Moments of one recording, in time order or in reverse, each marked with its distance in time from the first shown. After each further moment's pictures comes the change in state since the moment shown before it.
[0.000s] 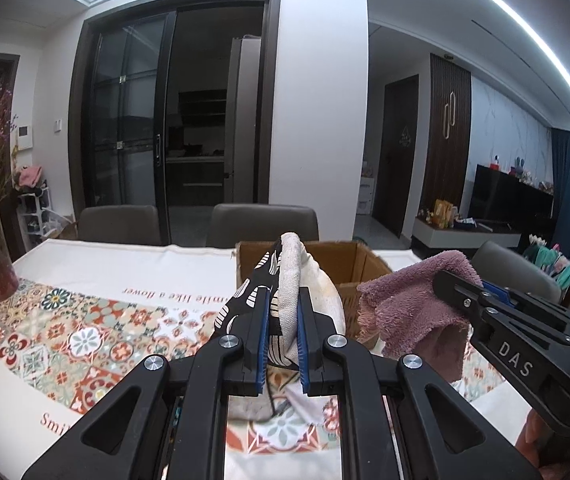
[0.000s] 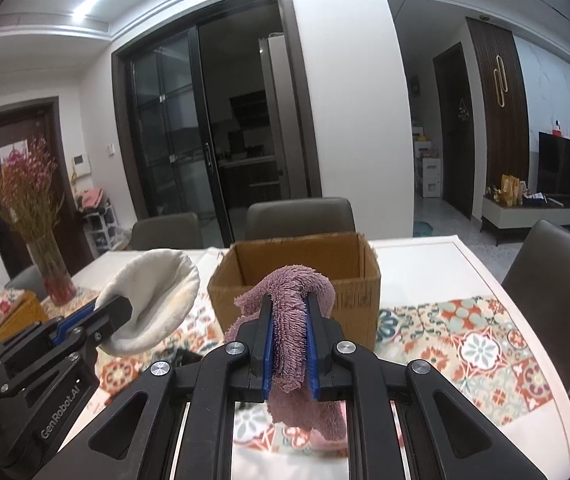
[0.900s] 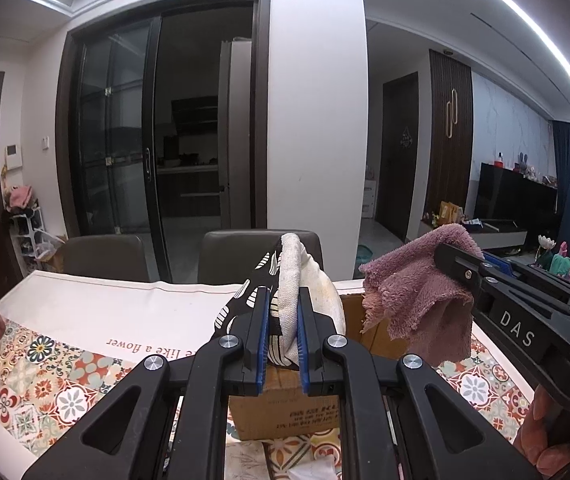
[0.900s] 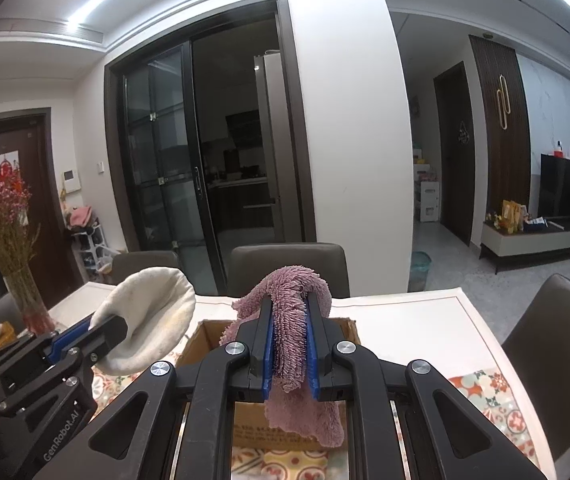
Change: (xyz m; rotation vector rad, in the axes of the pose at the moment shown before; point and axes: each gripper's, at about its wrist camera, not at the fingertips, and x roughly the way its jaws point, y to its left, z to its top) left arm 0.091 -0.012 0.073 0.043 -0.025 0.008; right arm 0.082 -0.025 0.089 -0.034 -0.061 -0.021
